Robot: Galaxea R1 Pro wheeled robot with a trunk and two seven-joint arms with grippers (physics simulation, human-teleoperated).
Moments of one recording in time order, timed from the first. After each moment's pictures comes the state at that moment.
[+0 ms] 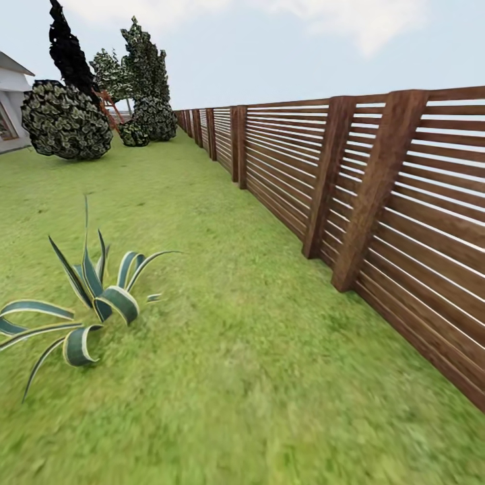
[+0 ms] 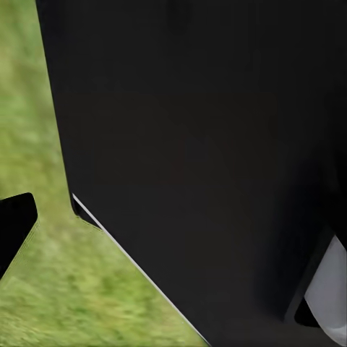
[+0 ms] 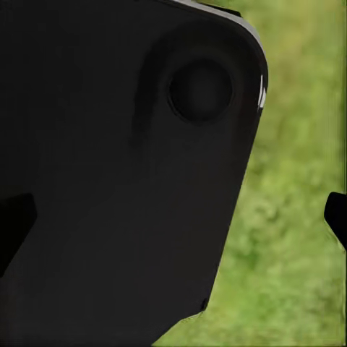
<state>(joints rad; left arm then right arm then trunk) 0.00 -0.03 0.00 -0.03 0.01 -0.02 0.00 -0.06 -0.01 0.06 0.00 0.14 -0.17 0.00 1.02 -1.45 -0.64</state>
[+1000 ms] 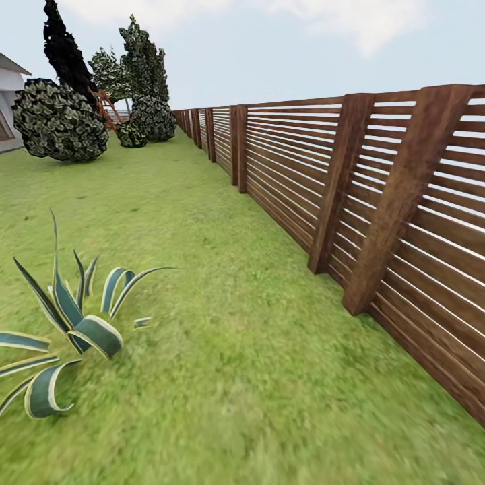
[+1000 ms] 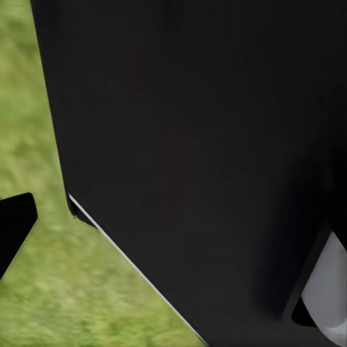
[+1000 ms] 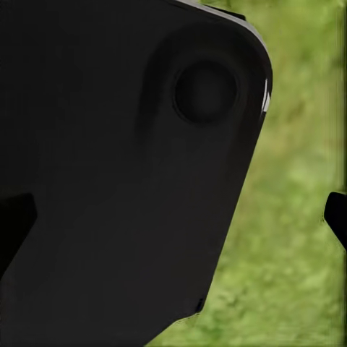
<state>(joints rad) 0.00 -0.04 0.00 -0.03 0.01 -0.02 0.00 -0.06 -0.01 0.06 0.00 0.18 -0.17 0.00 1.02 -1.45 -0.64</state>
